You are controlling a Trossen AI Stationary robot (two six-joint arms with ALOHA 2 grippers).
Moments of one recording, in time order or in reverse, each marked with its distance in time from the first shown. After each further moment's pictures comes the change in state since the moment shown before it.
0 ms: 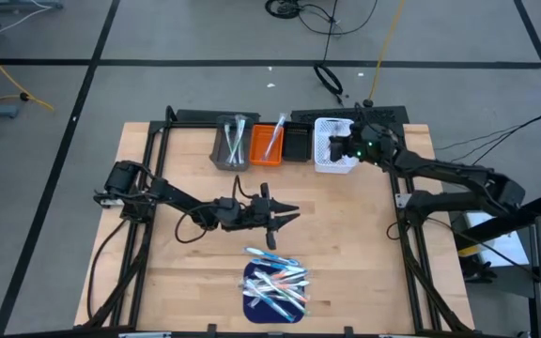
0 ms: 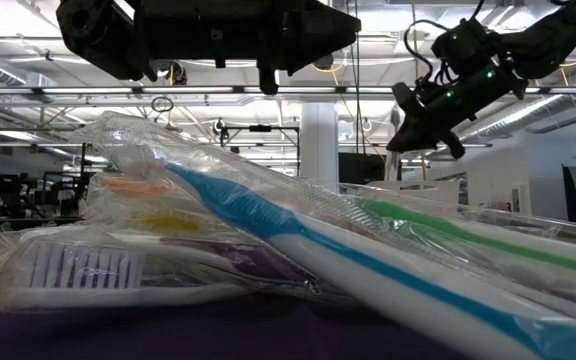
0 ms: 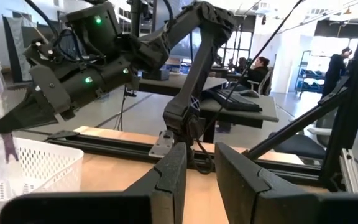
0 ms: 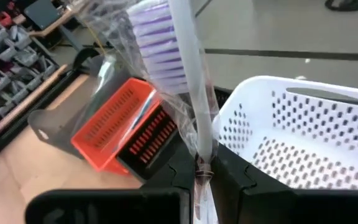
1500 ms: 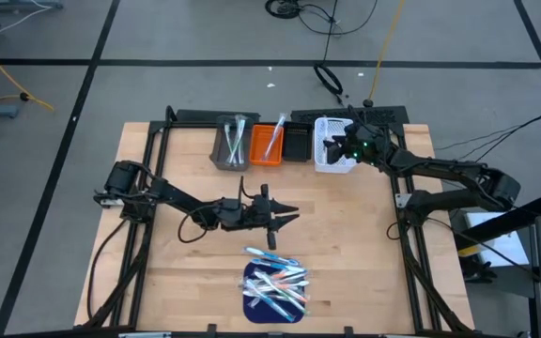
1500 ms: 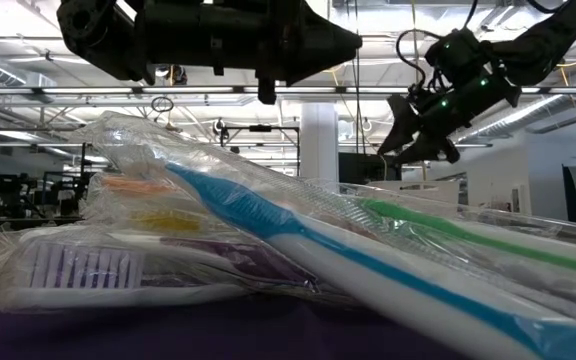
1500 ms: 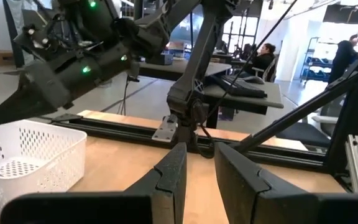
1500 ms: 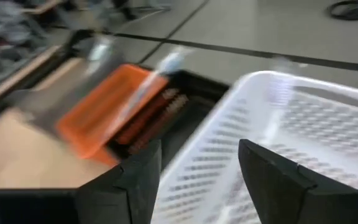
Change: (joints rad) left arm 0.002 0.000 -0.001 -0.068 -0.009 -0.028; right arm 0.014 0.067 0.000 0.040 -0.004 -0.088
